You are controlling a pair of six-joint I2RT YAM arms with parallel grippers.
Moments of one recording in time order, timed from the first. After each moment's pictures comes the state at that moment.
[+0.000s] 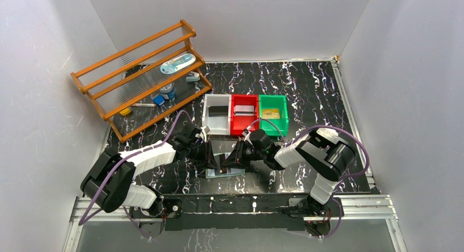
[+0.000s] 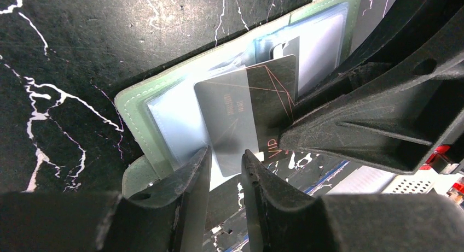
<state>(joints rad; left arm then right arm) -0.61 1.36 0.56 -0.27 0.38 -0.67 0.86 1.73 0.50 0.63 -0.48 1.23</state>
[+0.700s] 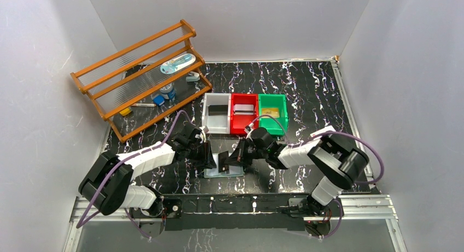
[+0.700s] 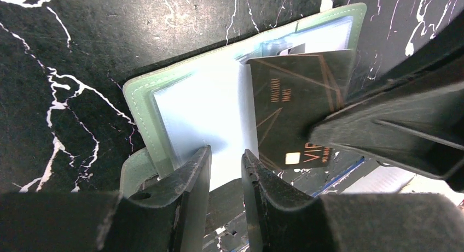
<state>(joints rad) -0.62 1.33 0.56 -0.28 0.33 -0.68 0.86 1.64 0.51 0.53 -0.43 1.17</state>
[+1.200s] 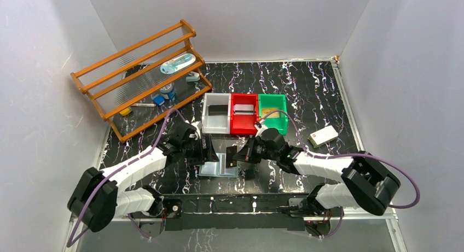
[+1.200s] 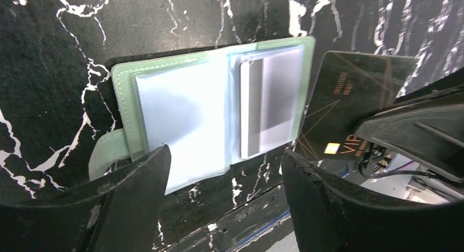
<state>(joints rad) -0.62 1.19 0.56 -0.34 0.26 -0.71 0.86 1.31 0.45 0.30 -0.27 1.05</state>
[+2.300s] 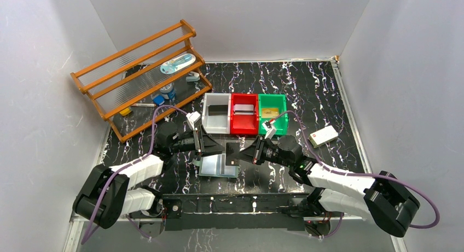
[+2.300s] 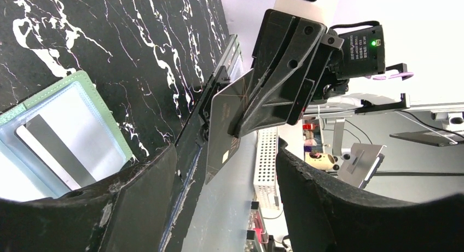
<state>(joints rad) -0.43 1.20 0.32 0.65 0.92 -1.09 0.86 1.03 0.29 0.52 -0.31 1.05</state>
